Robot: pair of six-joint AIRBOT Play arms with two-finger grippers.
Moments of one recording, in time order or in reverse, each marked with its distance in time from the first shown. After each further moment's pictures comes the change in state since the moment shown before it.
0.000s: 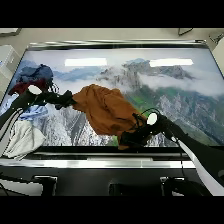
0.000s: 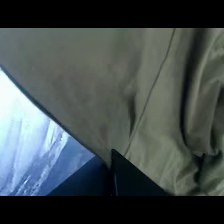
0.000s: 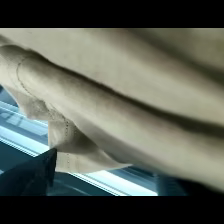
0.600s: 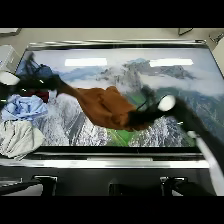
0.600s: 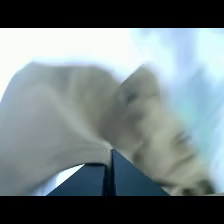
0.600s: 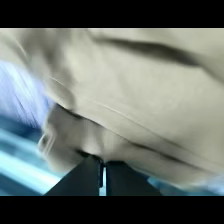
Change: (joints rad) left arm 0.017 0.287 0.135 0.001 0.005 0.144; right arm -0.133 0.191 0.303 -0.203 0.026 0.028
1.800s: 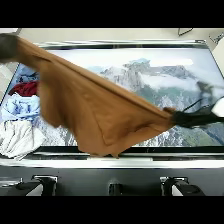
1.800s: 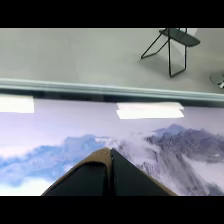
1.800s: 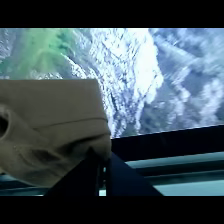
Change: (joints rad) left arm -0.064 0.297 -0.013 0.268 0.353 0.016; right arm -0.329 0.246 -0.127 -0.349 0.232 0.053
